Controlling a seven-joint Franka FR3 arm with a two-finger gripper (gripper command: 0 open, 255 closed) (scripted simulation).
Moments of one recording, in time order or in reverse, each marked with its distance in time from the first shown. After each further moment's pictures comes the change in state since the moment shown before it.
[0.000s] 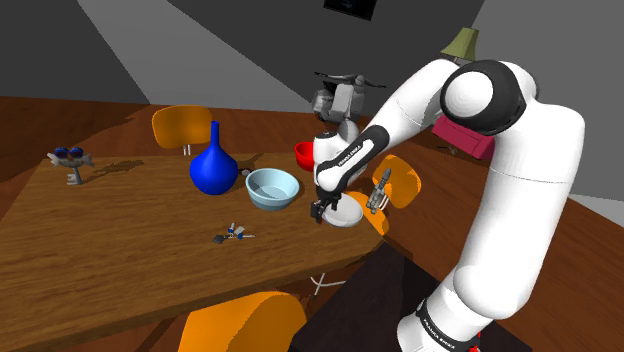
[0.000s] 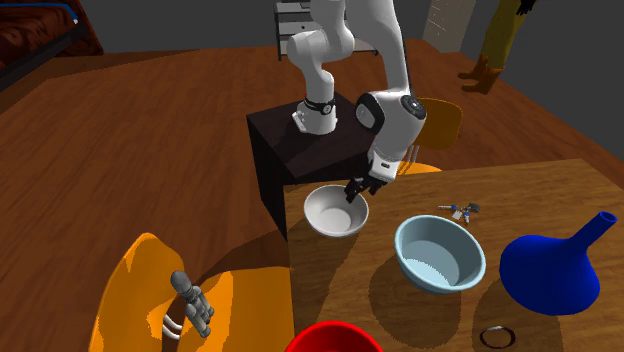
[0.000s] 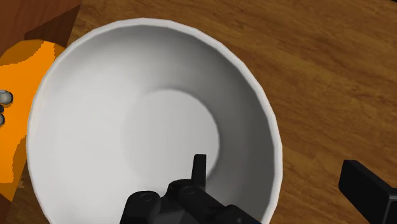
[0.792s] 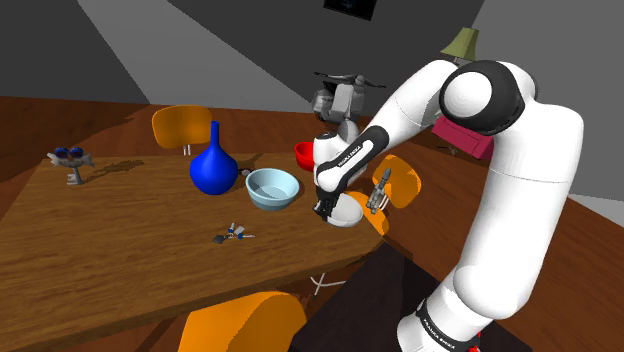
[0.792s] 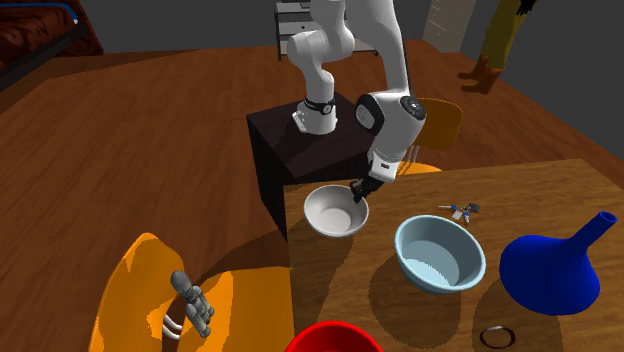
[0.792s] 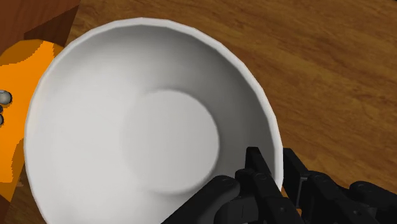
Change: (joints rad) arm 0.000 0.004 -0.001 -0.001 -0.002 0.006 0.002
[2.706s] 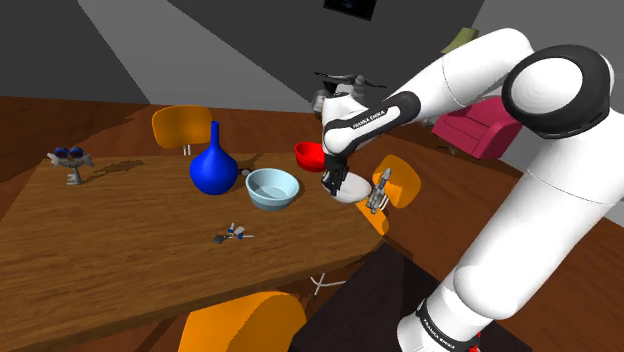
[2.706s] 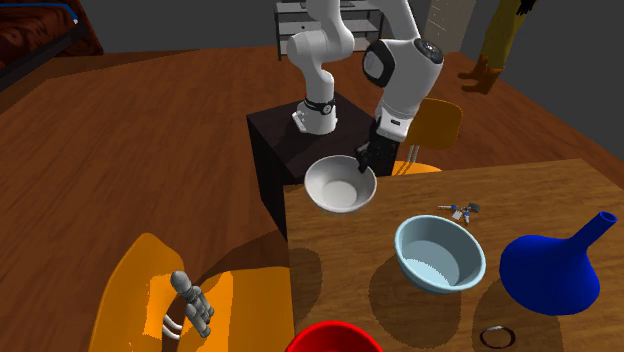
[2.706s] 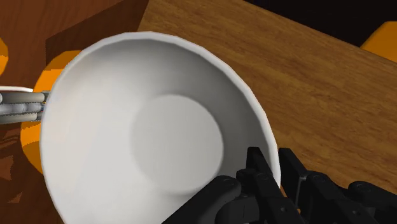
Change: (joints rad) arm 0.001 -0.269 0.019 0.029 0.063 -0.293 -0.085
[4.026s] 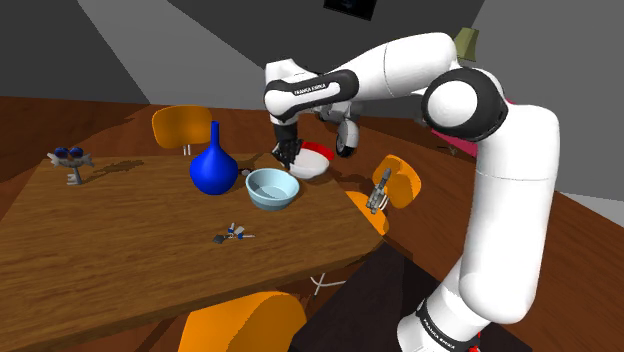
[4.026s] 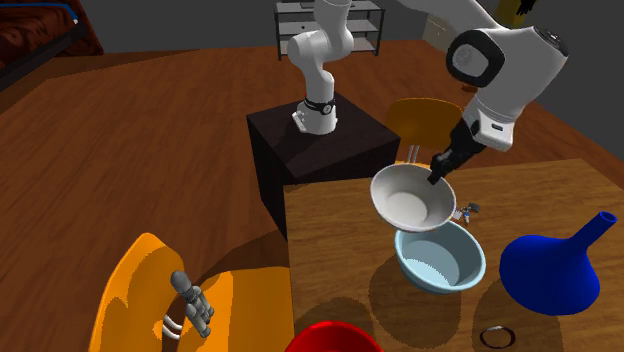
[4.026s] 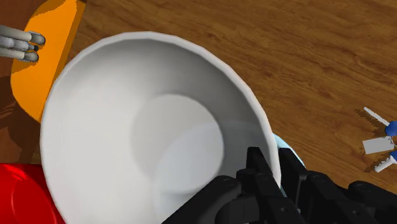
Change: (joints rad) arm 0.115 0.369 0.082 0.665 0.051 -0.324 0.108
